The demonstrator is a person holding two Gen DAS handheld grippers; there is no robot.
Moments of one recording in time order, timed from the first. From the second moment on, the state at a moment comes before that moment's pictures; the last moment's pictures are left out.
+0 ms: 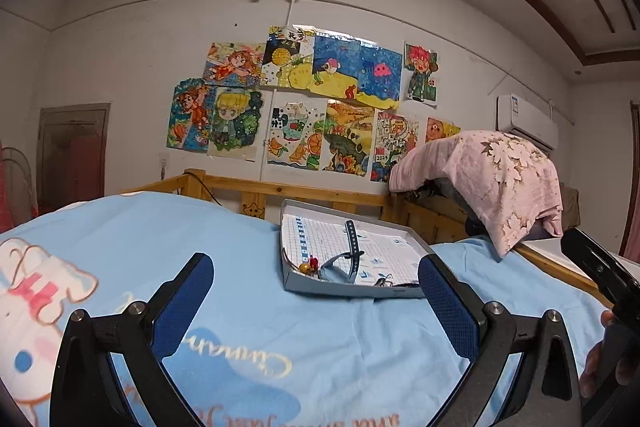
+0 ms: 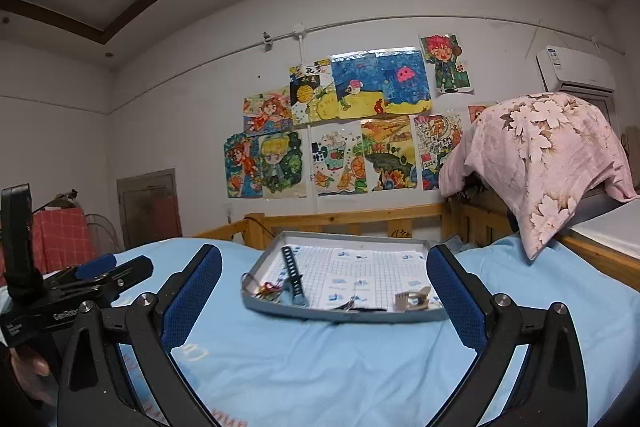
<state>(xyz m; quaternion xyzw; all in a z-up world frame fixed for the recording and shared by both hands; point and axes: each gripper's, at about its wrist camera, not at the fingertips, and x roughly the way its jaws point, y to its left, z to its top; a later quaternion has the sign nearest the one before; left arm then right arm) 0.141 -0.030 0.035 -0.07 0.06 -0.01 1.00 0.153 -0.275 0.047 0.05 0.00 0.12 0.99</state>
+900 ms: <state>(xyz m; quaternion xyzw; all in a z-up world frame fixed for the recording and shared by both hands) 0.061 -0.029 -0.011 -0.01 0.08 0.01 1.00 0.066 -0.279 -0.008 0.05 0.05 0.05 1.00</state>
